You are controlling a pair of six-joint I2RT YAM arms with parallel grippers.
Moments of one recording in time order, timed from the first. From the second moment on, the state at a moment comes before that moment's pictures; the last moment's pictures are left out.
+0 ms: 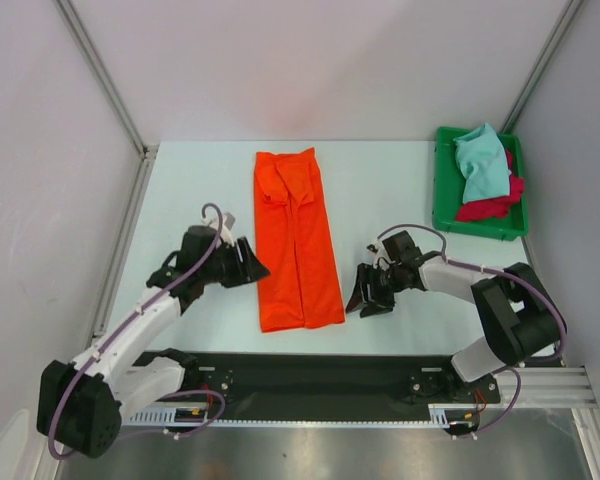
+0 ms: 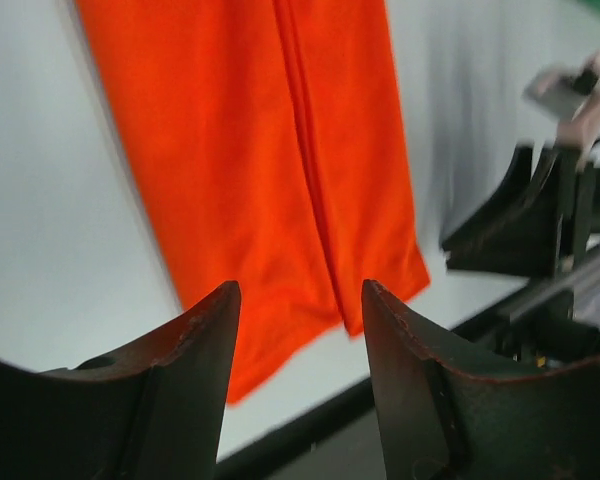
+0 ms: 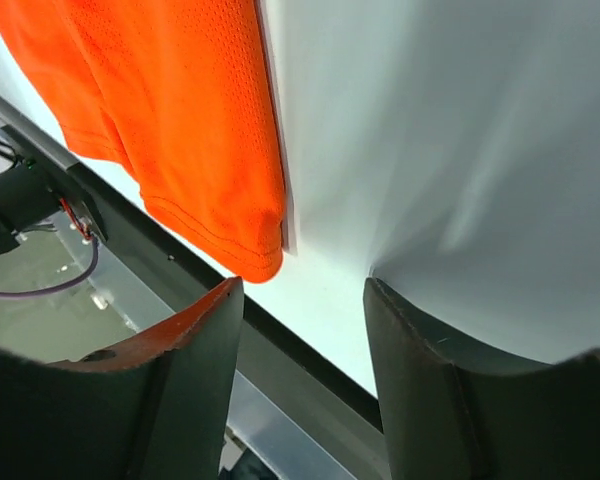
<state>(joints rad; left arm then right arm) -0.33 1.03 0.67 -0.35 0.30 -0.56 0.44 1.50 0.67 -0.32 -0.61 0.54</state>
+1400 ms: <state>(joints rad) -0.57 0.90 0.24 -0.22 0.19 -1.04 0.46 1.68 0.64 -0.10 -0.86 0.60</state>
